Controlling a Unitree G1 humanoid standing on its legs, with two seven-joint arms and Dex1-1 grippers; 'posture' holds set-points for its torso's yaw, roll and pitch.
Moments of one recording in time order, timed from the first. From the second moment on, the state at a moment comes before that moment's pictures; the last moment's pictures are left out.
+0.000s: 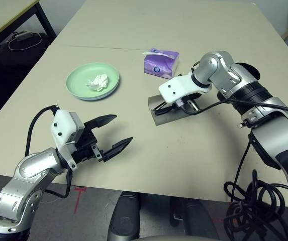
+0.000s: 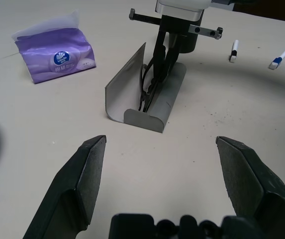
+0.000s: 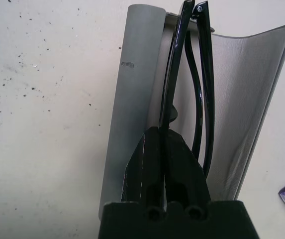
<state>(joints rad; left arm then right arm) 0.08 0.68 0.20 -0.58 -0.58 0.41 -0.77 -1.27 -0.43 0.57 0.79 -0.39 -0.21 1.49</state>
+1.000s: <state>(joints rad) 0.11 0.68 0.20 -0.60 -0.59 0.42 -0.77 -1.24 -0.44 0.55 0.78 -0.35 -0.17 1.56</state>
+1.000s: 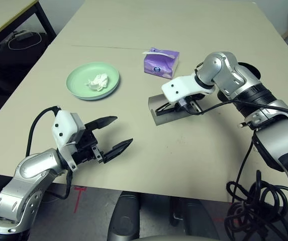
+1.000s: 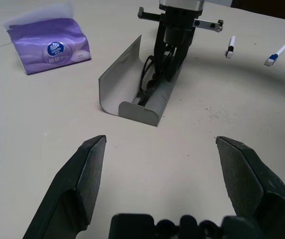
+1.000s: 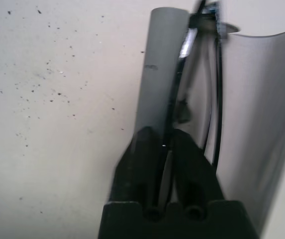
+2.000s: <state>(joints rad) 0.07 0.68 0.18 -0.58 -0.61 0.43 -0.78 -1.36 -0.42 0.50 1.00 -0.35 -0.27 1.56</state>
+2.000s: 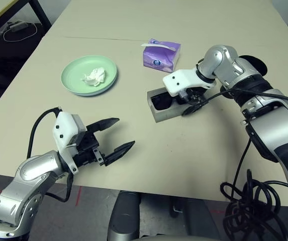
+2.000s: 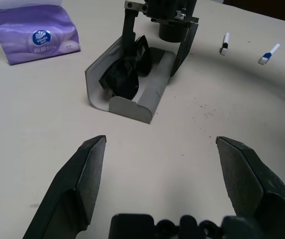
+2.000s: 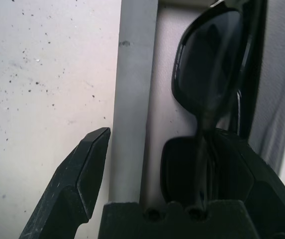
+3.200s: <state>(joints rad) -0.03 0.67 0.13 -0.49 -0.58 0.40 -0.80 -1.35 -0.46 0.42 0.86 -0.27 -0.11 1.58</state>
